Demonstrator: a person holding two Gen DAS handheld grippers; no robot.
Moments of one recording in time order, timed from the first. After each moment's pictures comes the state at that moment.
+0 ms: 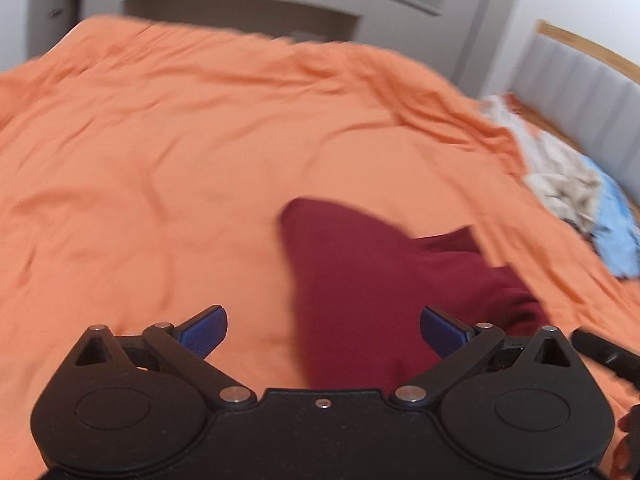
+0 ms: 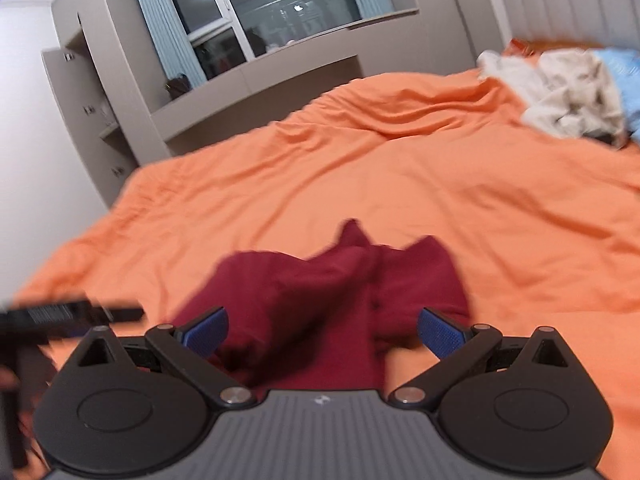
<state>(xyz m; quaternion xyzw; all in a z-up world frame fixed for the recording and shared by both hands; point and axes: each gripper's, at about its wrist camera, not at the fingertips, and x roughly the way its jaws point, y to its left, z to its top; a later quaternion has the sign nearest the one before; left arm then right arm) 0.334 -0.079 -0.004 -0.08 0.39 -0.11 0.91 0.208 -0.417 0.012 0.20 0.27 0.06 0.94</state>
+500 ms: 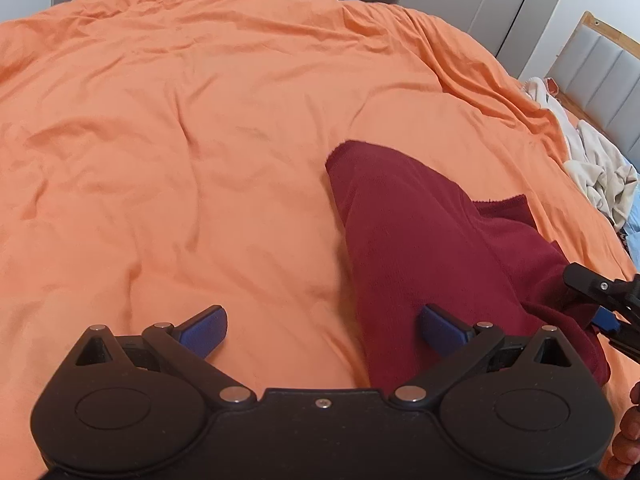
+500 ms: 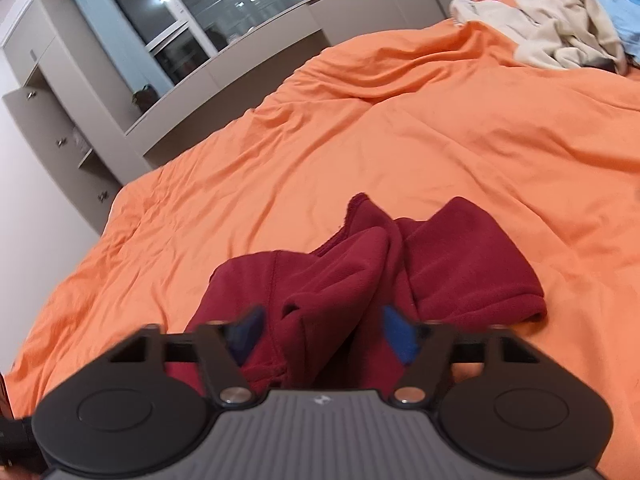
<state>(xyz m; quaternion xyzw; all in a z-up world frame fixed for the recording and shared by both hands) 0.346 -0.062 -0.044 -0.09 0.44 -0.09 0.89 0.261 -0.408 -0.021 0.28 0.30 0.02 0.91</state>
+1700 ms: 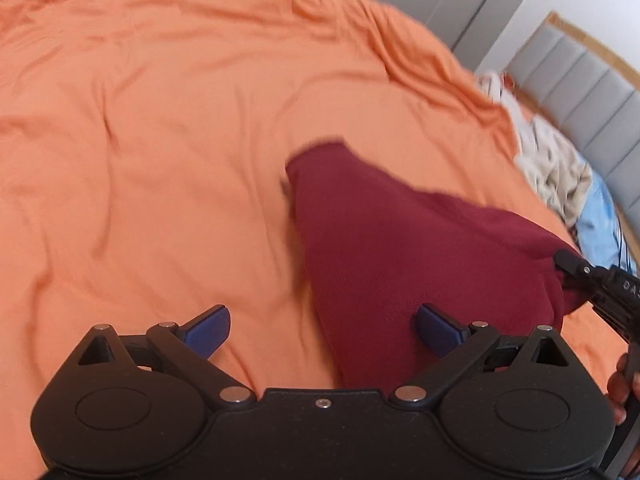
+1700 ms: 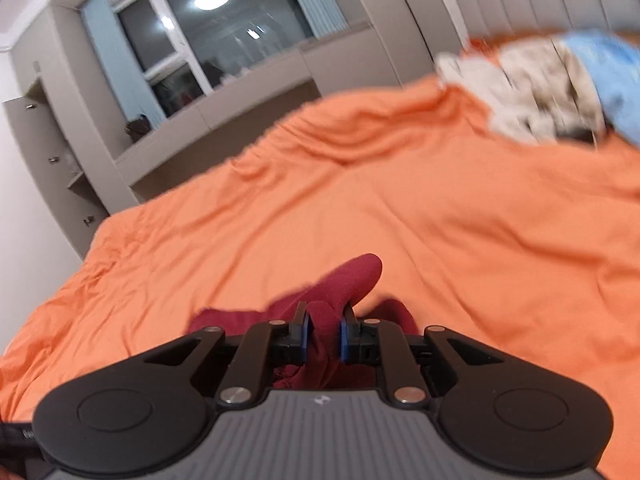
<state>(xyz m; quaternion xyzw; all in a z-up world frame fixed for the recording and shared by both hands) 0.361 -0.103 -0.047 -0.12 0.45 -0.16 0.87 0.261 -0.475 0.000 0.25 0.26 -0.01 0.93</state>
